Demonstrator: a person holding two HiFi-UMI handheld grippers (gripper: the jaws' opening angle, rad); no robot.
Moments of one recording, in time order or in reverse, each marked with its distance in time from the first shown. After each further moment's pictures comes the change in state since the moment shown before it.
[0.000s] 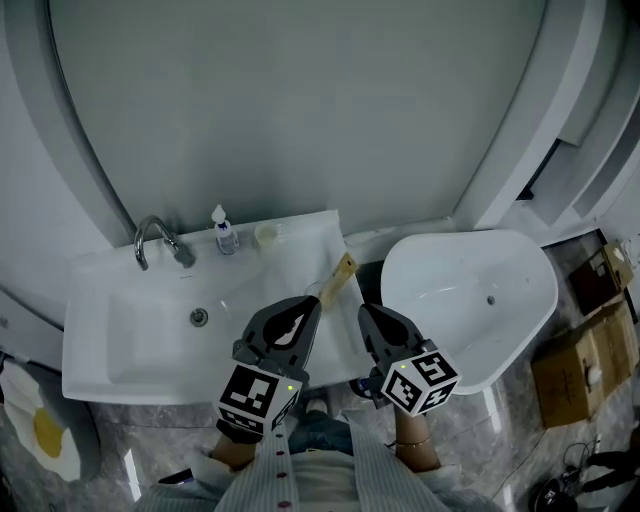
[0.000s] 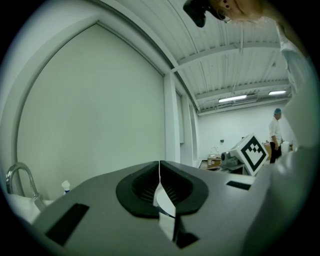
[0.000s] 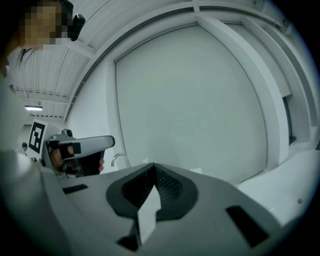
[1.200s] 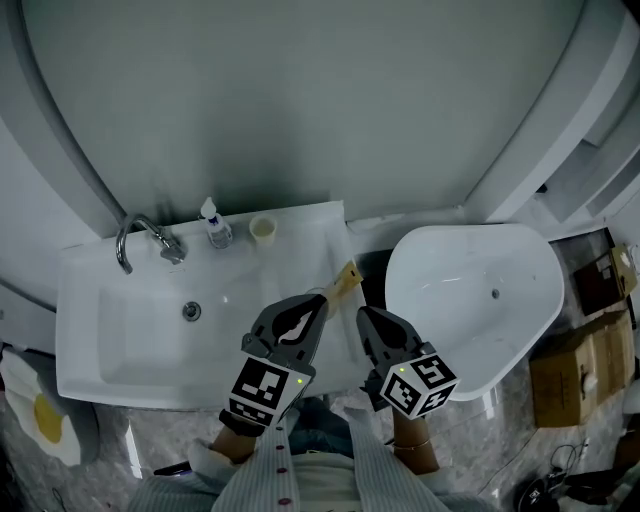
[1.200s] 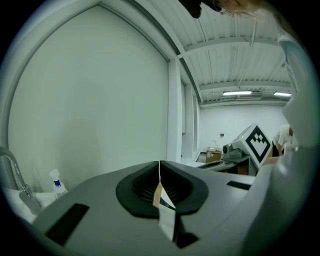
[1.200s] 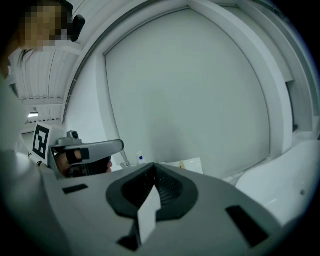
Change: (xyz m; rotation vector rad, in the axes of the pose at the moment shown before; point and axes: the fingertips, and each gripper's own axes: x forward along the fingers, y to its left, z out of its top) left arm 0.063 0.031 -0.047 -0.034 0.129 -0.015; right arm 0.047 -0.036 -0.024 0.071 0.112 0.015
